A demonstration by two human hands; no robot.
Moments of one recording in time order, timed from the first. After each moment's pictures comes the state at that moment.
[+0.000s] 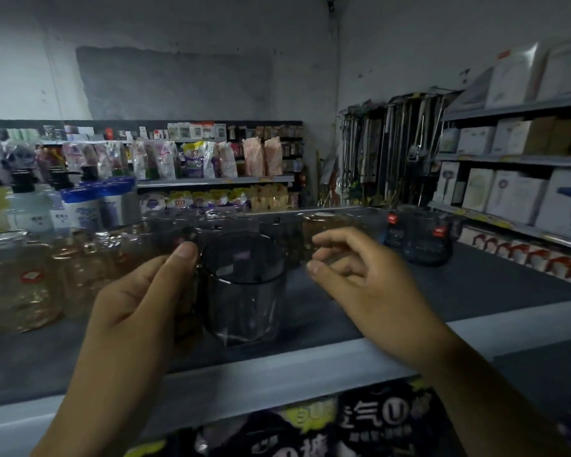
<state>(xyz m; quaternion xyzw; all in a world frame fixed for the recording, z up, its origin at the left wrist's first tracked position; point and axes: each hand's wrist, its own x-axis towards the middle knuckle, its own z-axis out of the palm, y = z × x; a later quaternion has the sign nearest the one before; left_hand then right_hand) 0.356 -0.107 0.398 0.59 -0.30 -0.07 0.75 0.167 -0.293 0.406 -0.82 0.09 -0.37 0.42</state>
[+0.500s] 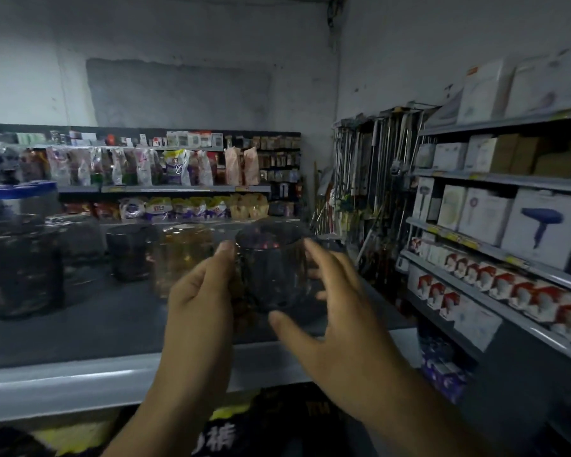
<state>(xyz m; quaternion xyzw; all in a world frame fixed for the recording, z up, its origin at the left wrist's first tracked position) 0.091 -0.361 0.404 0.50 -0.28 -0.09 0.82 0.001 -0.476 0.390 -0.88 0.07 -0.32 0.34</state>
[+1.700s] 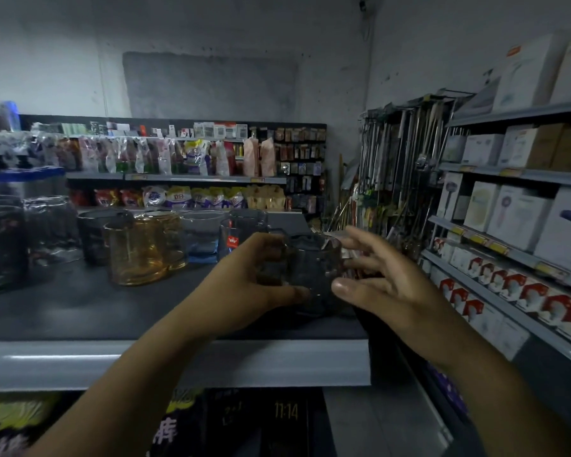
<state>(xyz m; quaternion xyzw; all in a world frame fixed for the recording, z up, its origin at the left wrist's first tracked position) 0.104 -0.458 0.406 0.74 -0.44 -0.06 0.50 -0.039 -0.643 0.398 -0.85 0.00 -0.27 0.46</state>
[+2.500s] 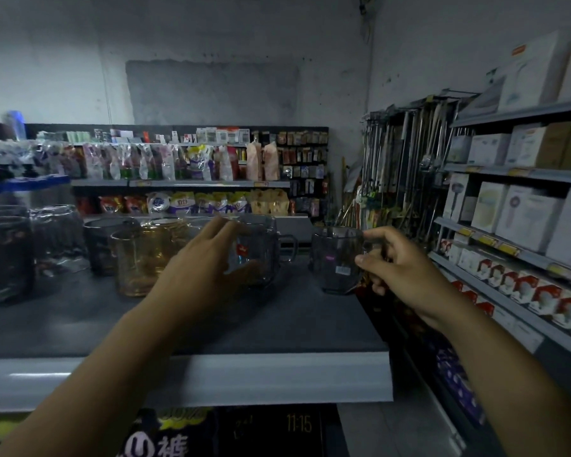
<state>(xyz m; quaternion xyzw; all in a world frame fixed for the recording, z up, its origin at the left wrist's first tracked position) 0.173 -0.432 0.408 0.83 -0.45 0.23 0.25 0.023 -0.695 0.397 -0.81 0.11 -0.29 0.50</state>
